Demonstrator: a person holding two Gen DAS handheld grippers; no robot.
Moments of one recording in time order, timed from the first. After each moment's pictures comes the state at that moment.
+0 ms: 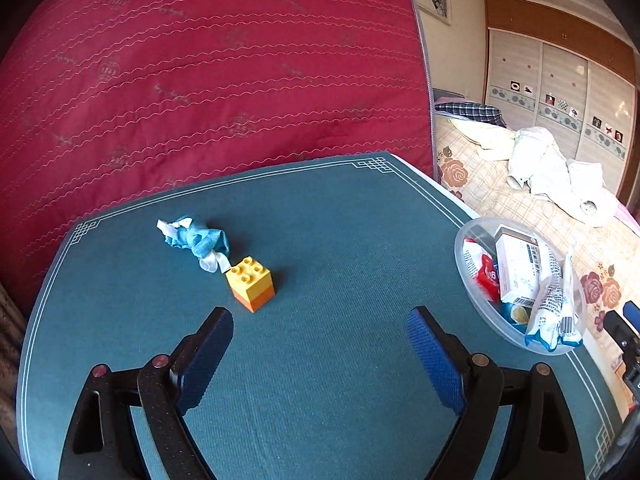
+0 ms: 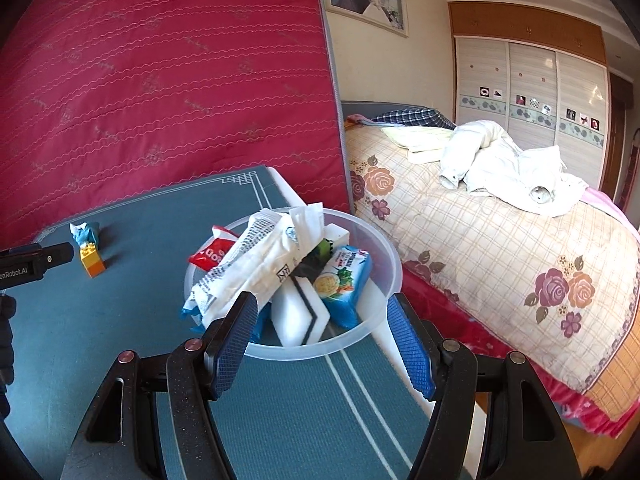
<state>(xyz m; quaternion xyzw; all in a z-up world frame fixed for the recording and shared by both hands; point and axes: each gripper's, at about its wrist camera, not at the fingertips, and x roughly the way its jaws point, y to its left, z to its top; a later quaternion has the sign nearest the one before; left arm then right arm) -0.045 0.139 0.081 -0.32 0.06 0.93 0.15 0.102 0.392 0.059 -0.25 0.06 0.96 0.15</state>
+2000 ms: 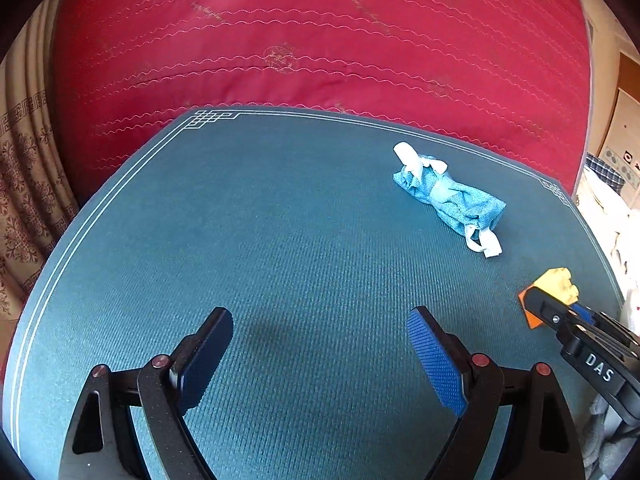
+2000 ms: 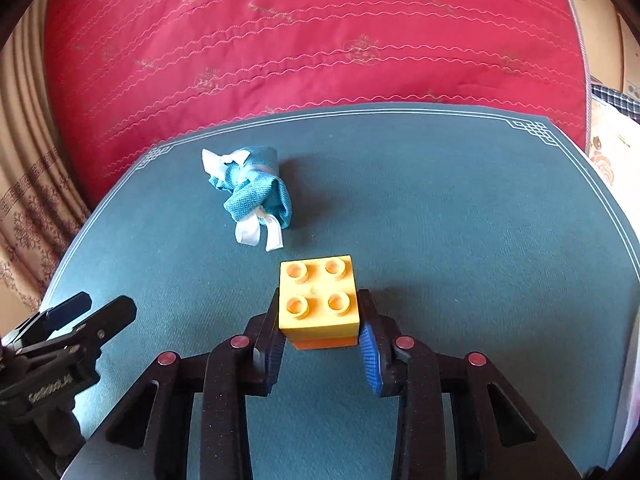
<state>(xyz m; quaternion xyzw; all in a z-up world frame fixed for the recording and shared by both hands) -0.126 -0.039 0.016 -0.38 -0.06 0.92 -0.03 -0.139 0.150 -0.007 -0.37 0.04 0.92 -0.13</state>
